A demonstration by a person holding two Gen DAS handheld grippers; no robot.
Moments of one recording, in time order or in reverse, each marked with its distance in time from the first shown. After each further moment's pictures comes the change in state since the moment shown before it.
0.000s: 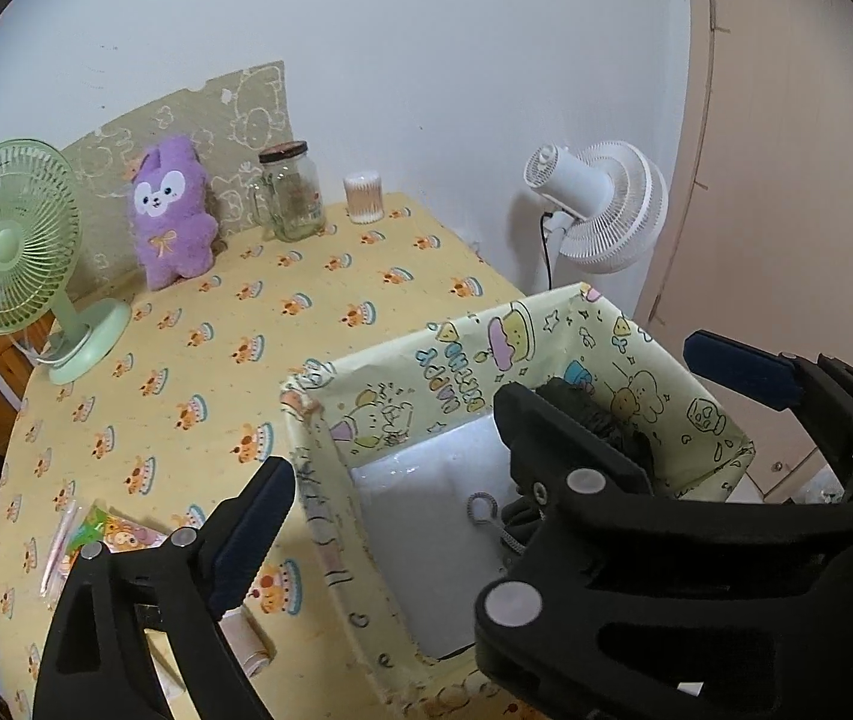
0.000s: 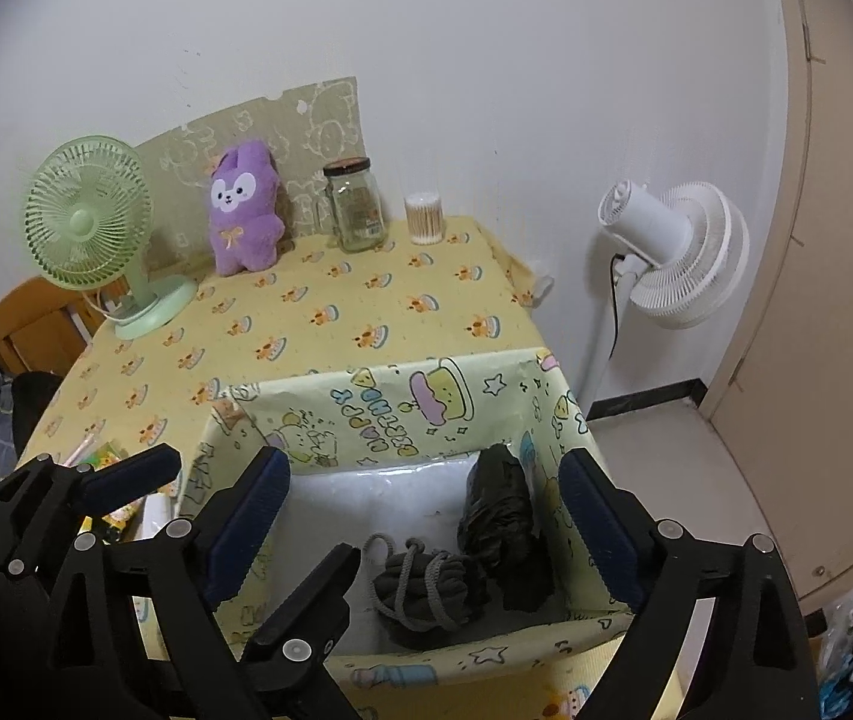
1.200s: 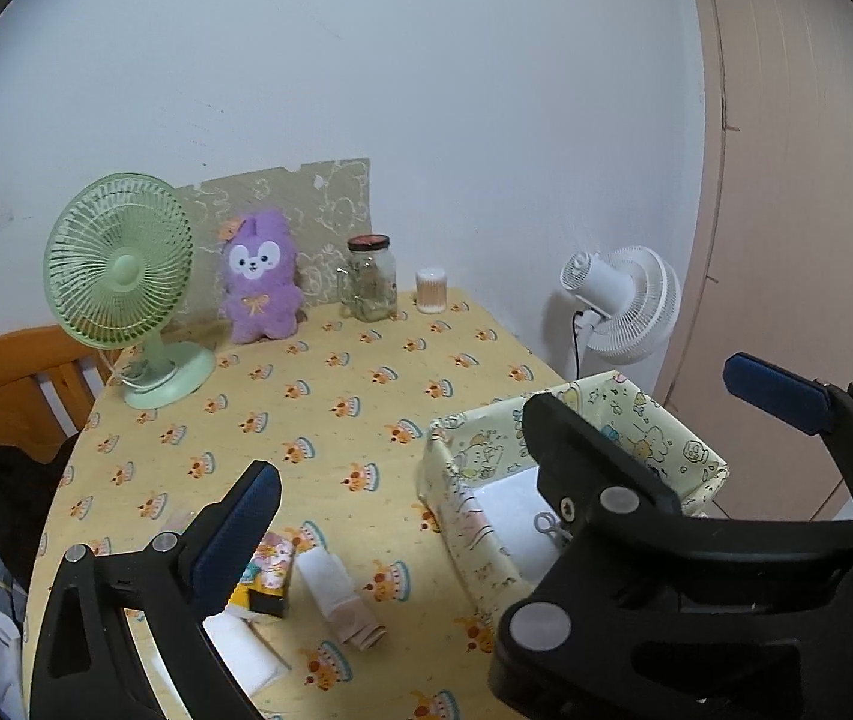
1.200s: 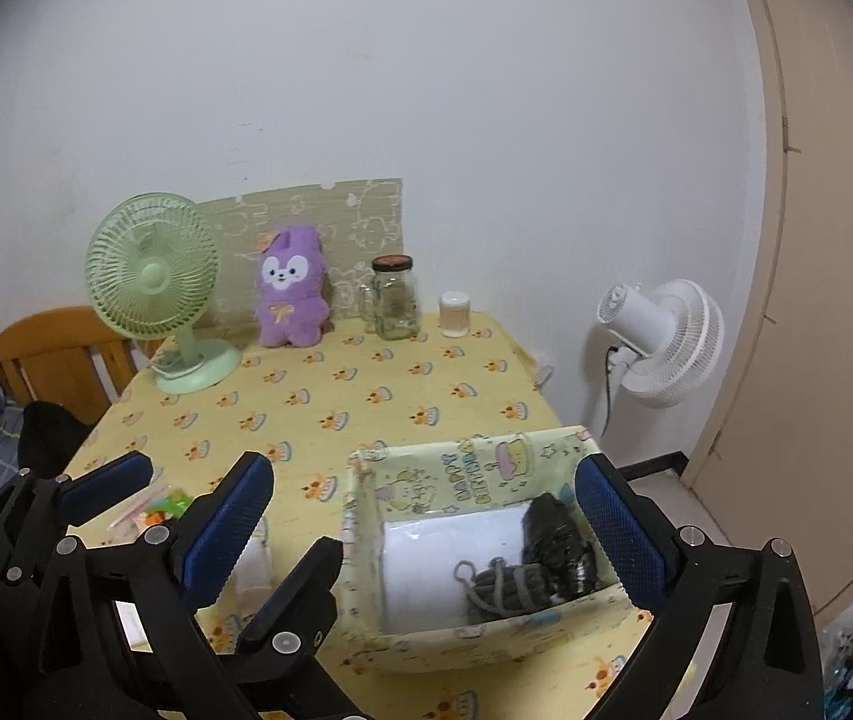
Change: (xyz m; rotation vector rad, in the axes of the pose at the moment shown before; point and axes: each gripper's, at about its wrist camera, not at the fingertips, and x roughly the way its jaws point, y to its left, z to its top) left arm -0.094 0.064 -0.028 -0.068 -0.233 0.047; right arm -0.084 0.086 -0.004 -0.049 -0.204 -0.044
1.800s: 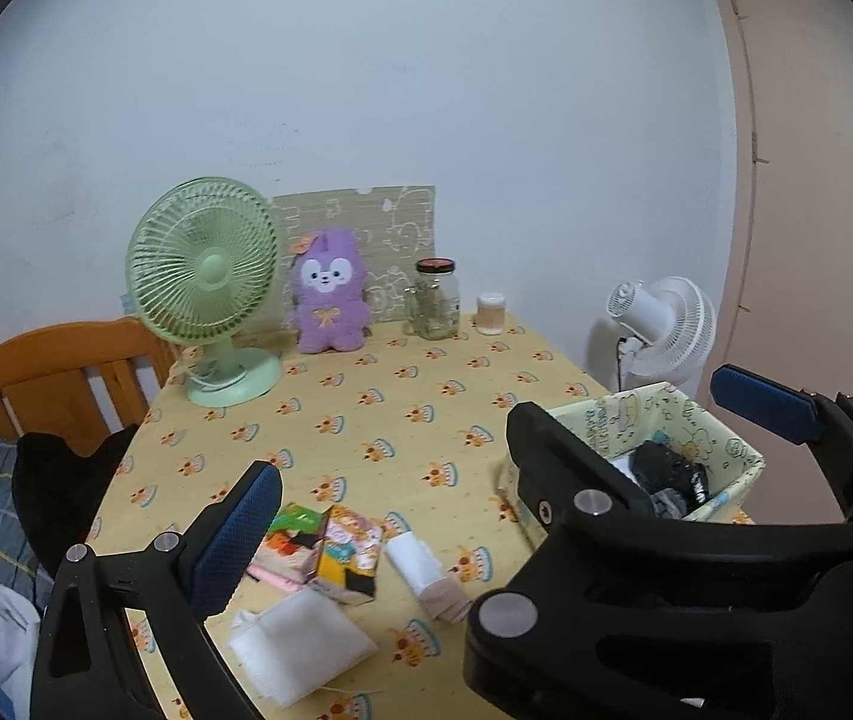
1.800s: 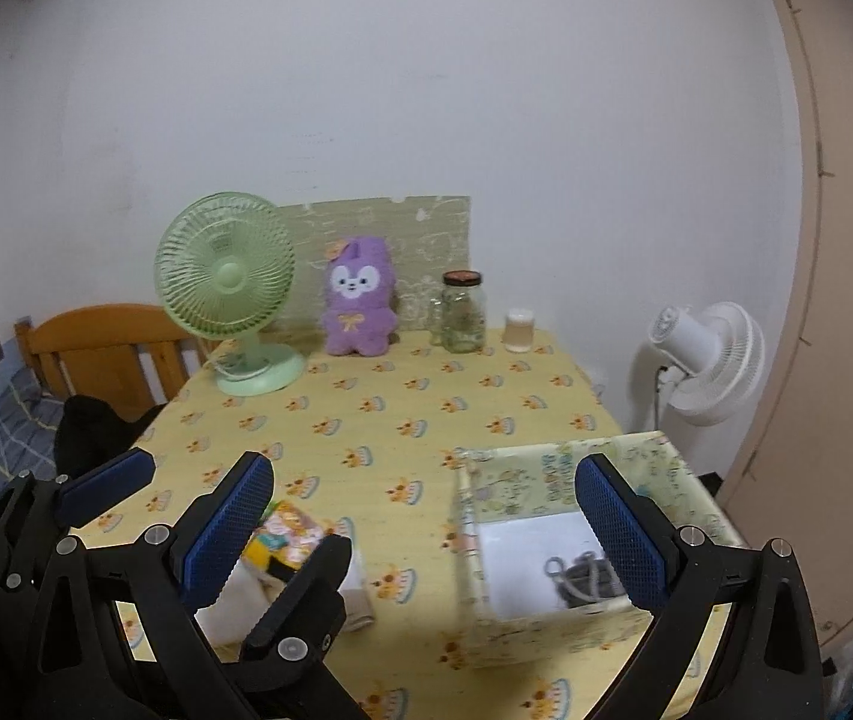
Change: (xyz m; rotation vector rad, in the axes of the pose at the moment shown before) left arm -0.037 0.047 -0.024 -0.044 -0.076 0.082; right arm -0.016 0.061 -0.013 -0.034 -0.045 0.090
